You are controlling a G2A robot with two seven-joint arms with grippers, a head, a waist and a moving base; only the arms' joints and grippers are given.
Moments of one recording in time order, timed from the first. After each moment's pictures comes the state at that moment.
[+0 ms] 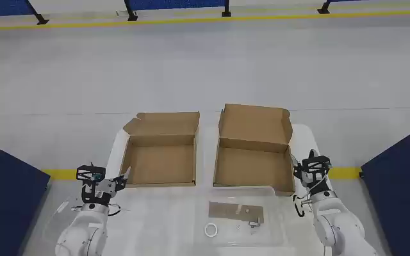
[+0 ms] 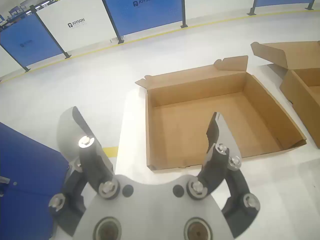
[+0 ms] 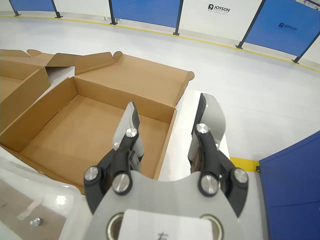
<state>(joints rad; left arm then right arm) 1.73 -1.15 -1.60 -1.80 1.33 0.00 0.00 -1.73 -1.15 1.60 -1.80 -1.33 0.00 0.00</state>
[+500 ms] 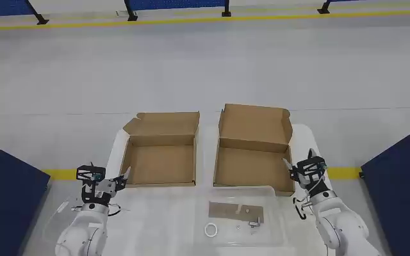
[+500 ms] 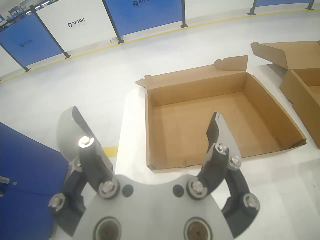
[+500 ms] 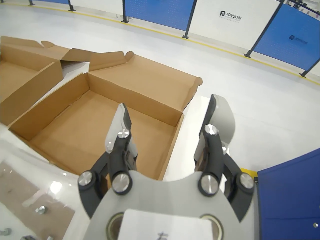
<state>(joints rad) 1.73 -1.15 -1.60 -1.80 1.33 0.00 0.00 -1.76 -1.14 1.63 -1.87 -1.39 -0.14 0.06</state>
